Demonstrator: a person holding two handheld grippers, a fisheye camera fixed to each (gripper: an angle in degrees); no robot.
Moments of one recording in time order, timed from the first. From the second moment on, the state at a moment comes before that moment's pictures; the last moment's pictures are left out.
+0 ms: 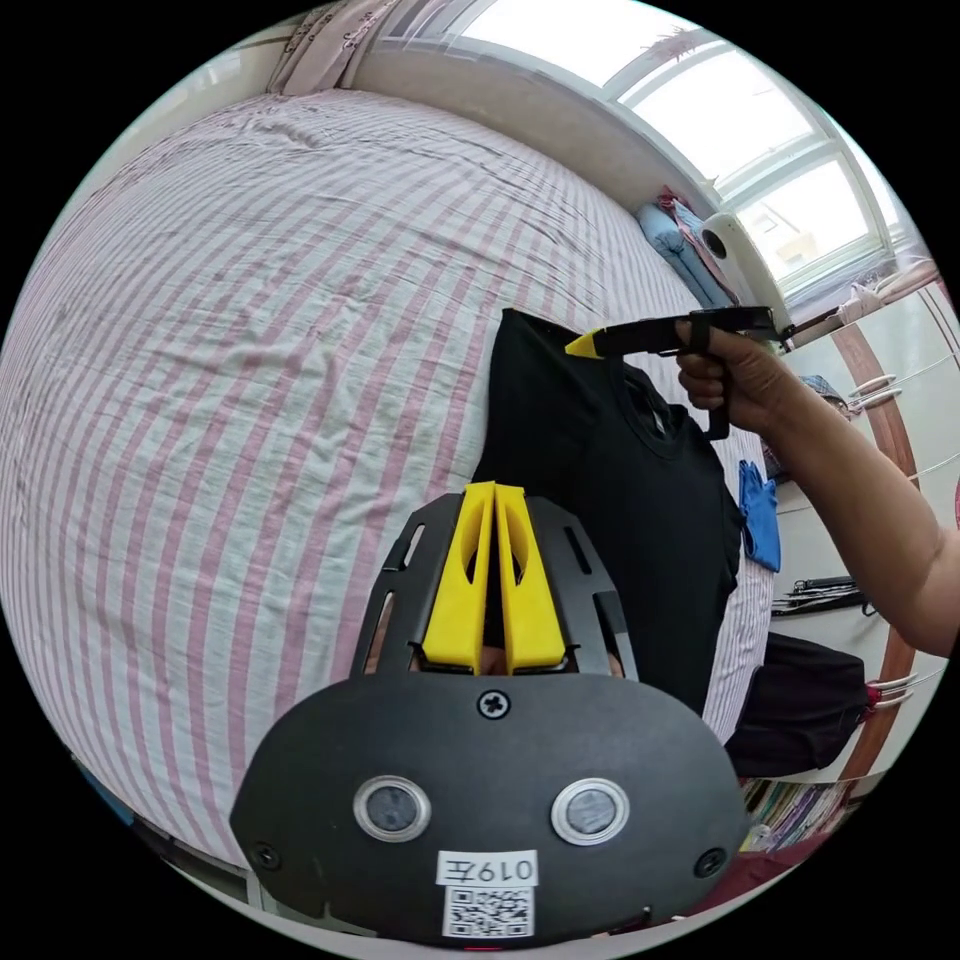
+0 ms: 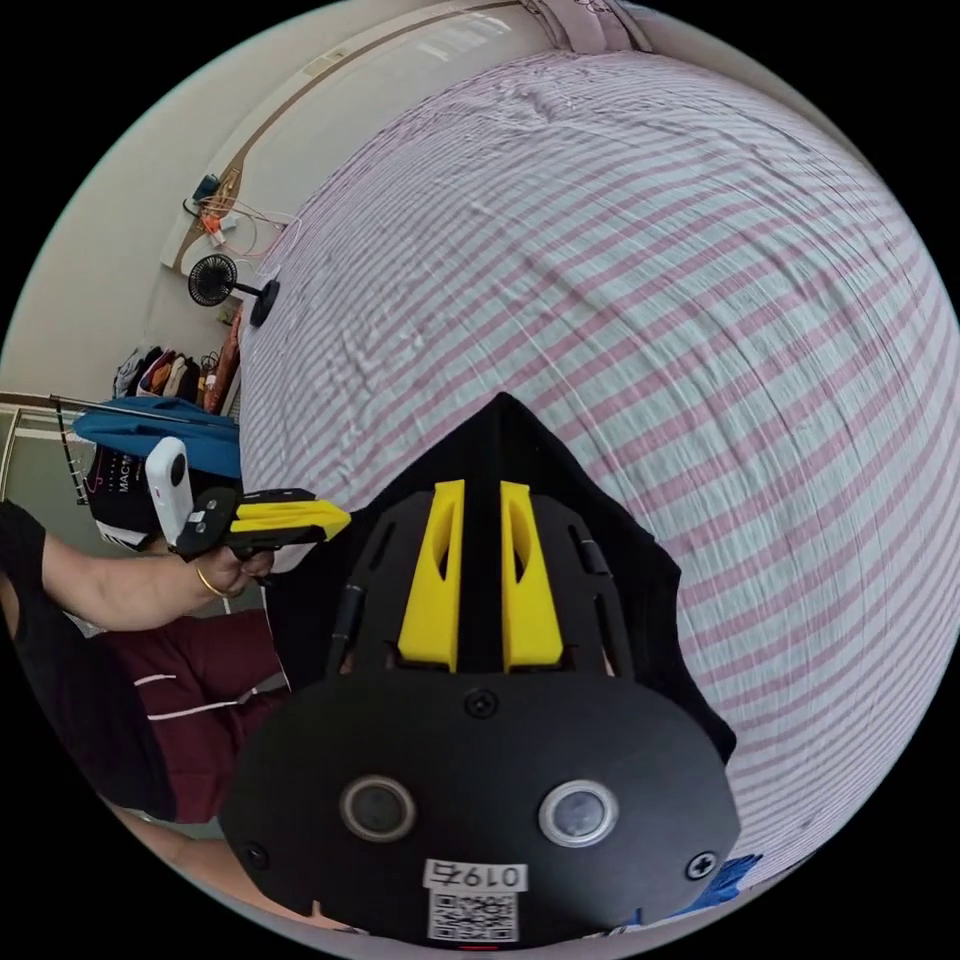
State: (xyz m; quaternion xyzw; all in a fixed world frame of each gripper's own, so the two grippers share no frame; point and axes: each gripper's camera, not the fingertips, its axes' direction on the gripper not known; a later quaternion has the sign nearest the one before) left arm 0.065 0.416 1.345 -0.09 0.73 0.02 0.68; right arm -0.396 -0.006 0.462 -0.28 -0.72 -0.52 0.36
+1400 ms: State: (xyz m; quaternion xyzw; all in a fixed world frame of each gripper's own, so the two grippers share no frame) left arm 0.152 0.530 1.211 0.01 0.74 0.19 0.65; right arm 0.137 0.217 0.440 -0.14 -0.68 -0.39 0.61
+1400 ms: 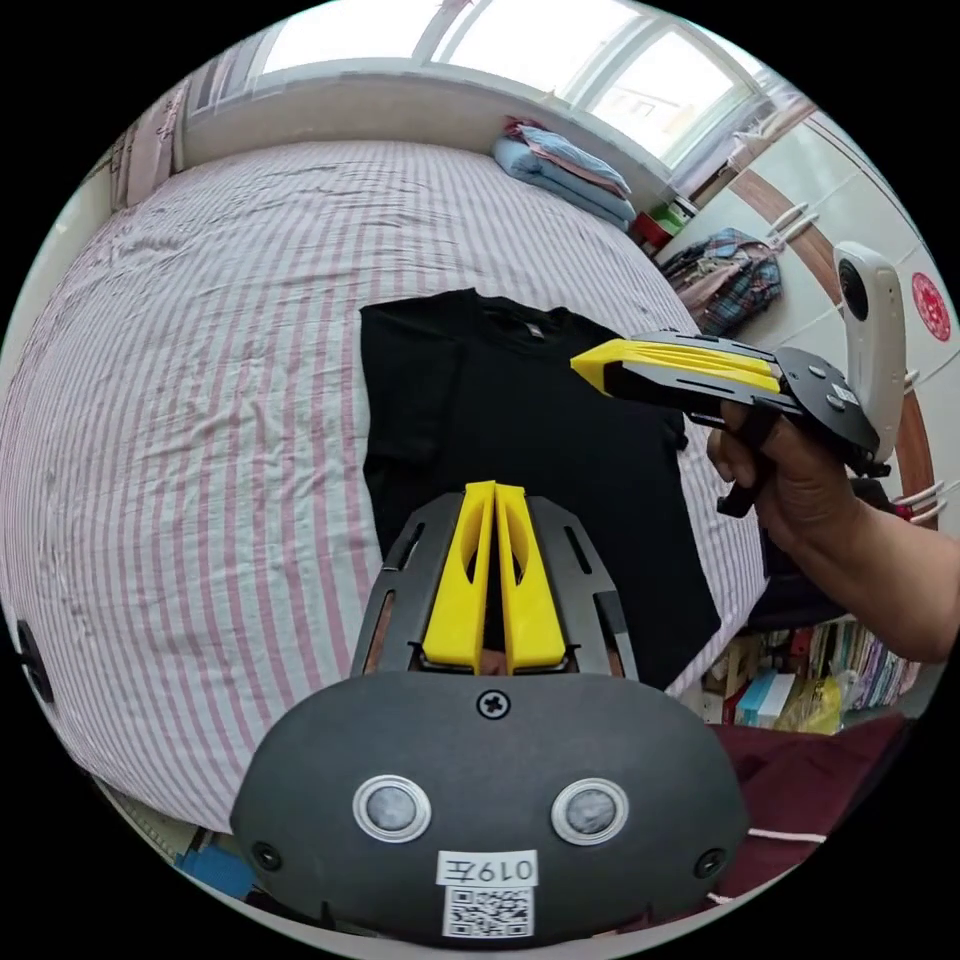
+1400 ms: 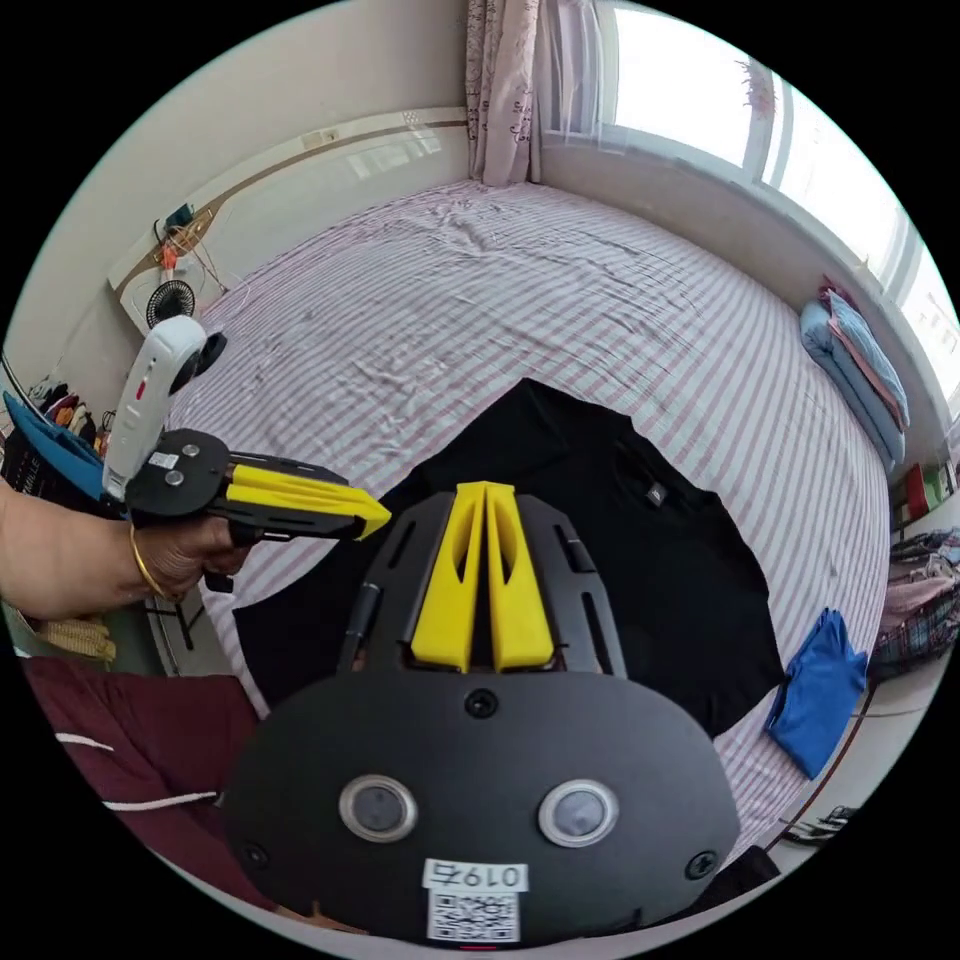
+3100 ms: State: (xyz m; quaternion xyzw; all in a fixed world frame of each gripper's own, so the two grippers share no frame) left arm 0.630 0.626 0.917 -0.23 0.80 -0.06 0.56; right arm 0.179 0.253 1.115 -0.21 -0.72 -0.42 0.51
